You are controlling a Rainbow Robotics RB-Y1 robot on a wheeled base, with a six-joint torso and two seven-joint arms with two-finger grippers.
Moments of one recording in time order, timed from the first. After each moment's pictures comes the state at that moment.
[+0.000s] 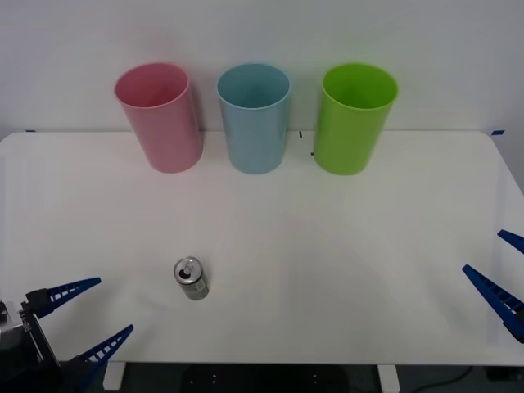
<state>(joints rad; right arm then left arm) 0.35 -0.40 -0.52 -1.66 0.96 -1.22 0.00 0.41 0.39 0.35 -1.67 -1.16 -1.20 -0.17</state>
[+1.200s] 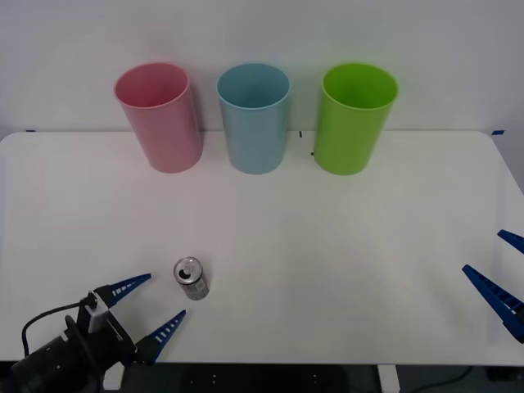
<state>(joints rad) 0.35 -0.40 -0.52 -1.66 0.96 -1.22 0.00 0.21 0.22 0.25 -1.35 -1.24 -1.09 -0.37</state>
